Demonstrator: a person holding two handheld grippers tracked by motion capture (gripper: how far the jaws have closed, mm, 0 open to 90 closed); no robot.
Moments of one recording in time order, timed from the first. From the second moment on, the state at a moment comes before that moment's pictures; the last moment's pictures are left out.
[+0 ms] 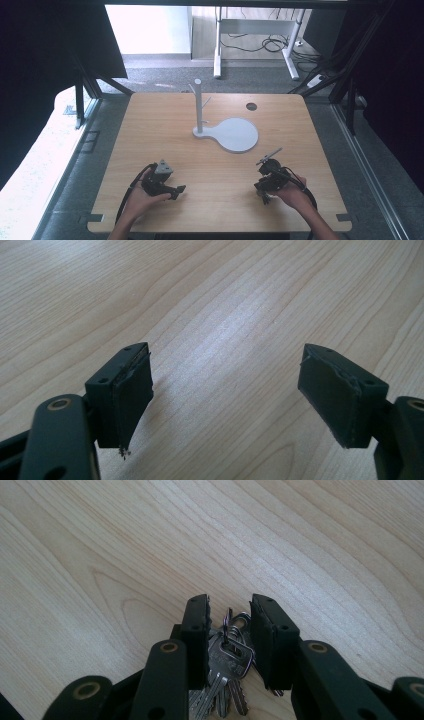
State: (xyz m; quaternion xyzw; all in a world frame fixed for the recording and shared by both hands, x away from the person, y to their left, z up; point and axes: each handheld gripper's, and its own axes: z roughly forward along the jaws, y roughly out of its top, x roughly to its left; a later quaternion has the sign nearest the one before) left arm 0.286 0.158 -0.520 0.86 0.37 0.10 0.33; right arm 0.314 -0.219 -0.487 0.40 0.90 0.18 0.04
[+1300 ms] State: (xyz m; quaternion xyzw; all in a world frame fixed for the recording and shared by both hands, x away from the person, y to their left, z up) left arm 0.287 0.158 -0.522 0.87 0.37 0.09 0.33; right arm 0.319 -0.213 -0.495 0.40 0.91 0.15 0.02
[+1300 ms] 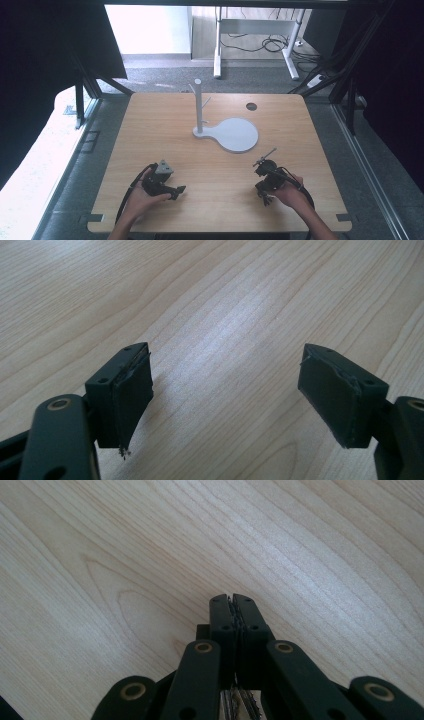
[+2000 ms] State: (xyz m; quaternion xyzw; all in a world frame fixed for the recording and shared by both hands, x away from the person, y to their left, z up) left arm 0.287 0.157 -0.522 0.87 0.37 0.09 0.32; right arm 0.309 -0.227 -0.458 0.38 0.91 0.17 0.05
